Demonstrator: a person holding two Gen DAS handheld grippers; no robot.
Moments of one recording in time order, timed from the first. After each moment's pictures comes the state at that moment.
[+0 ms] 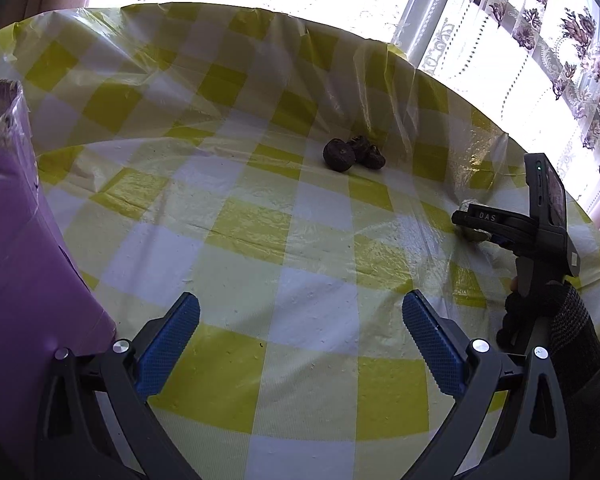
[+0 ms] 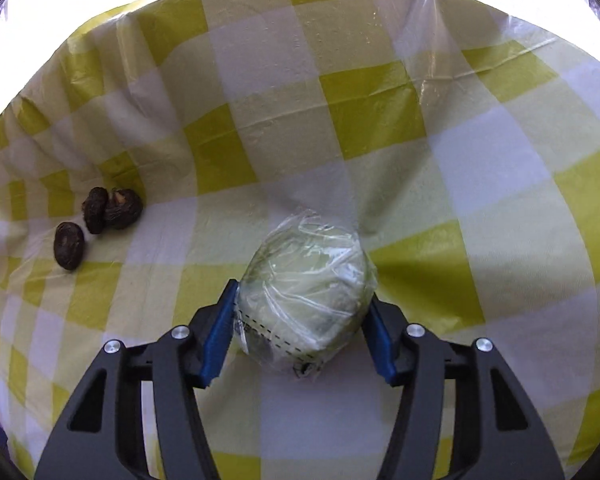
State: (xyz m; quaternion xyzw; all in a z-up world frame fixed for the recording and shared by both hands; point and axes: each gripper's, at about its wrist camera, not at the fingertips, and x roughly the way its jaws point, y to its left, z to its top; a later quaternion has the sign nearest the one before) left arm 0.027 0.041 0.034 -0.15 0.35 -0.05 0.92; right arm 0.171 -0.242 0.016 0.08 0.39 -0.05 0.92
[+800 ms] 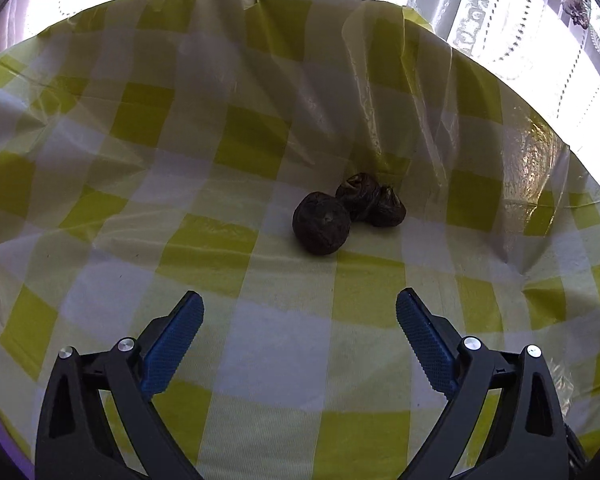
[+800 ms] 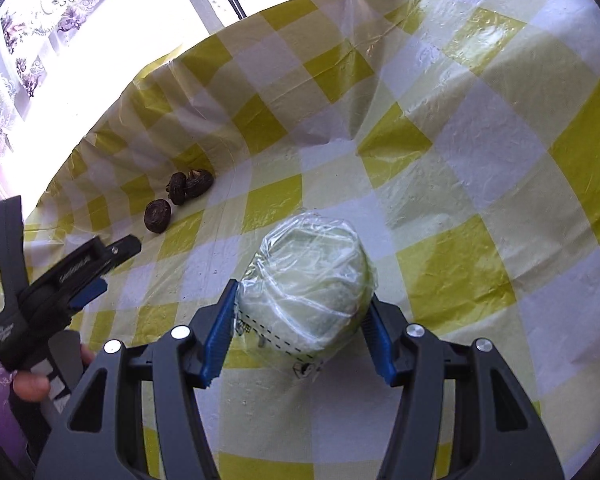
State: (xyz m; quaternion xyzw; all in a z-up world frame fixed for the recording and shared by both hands) left arm 0.200 -0.013 0.041 -0.12 0.40 -0.02 0.91; right arm 0.068 -0.247 0.007 0.20 0.35 -0.01 0.92
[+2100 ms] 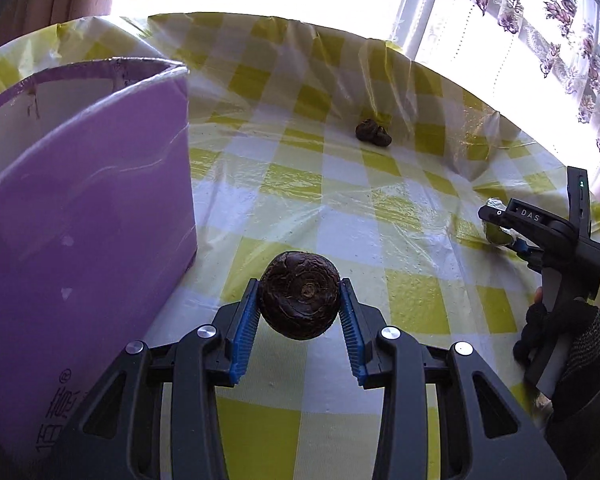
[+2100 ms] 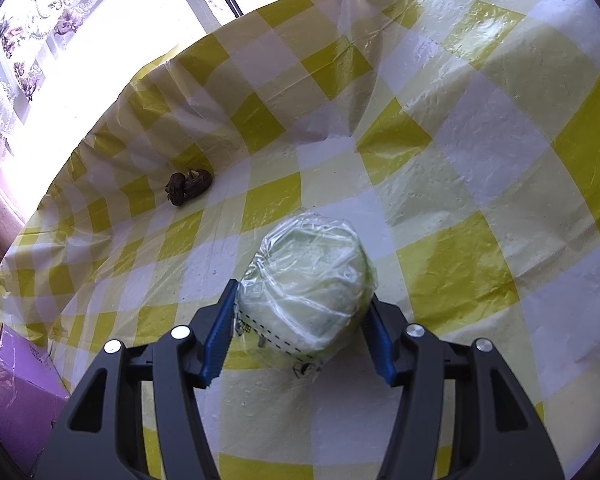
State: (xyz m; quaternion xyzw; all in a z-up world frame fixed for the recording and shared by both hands) left arm -0.042 0.050 0.031 -0.11 0.35 -0.04 0.93; right arm 0.068 -0.247 0.005 0.21 0.34 -0.01 0.92
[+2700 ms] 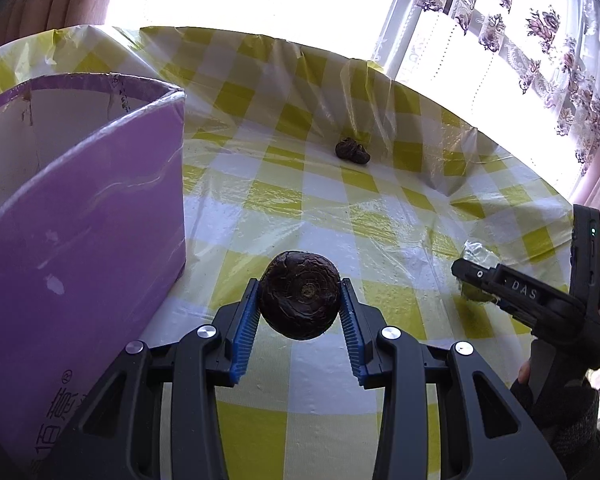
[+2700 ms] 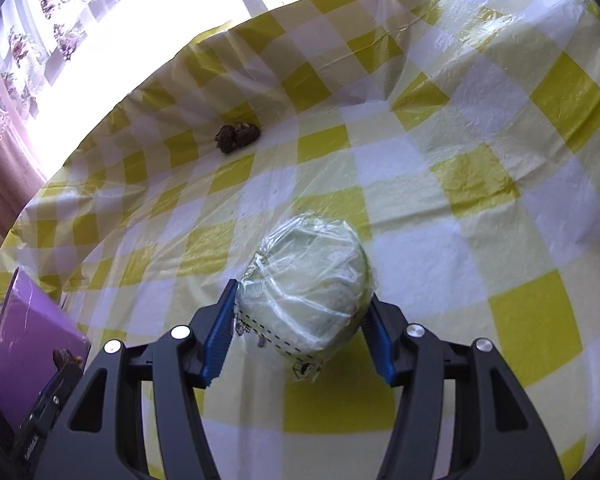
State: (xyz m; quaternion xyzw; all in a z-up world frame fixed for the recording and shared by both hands) left arm -0.047 0.054 0.037 -0.14 0.32 -0.07 0.93; right arm -0.002 -0.182 0.001 0.17 0.35 0.02 0.92
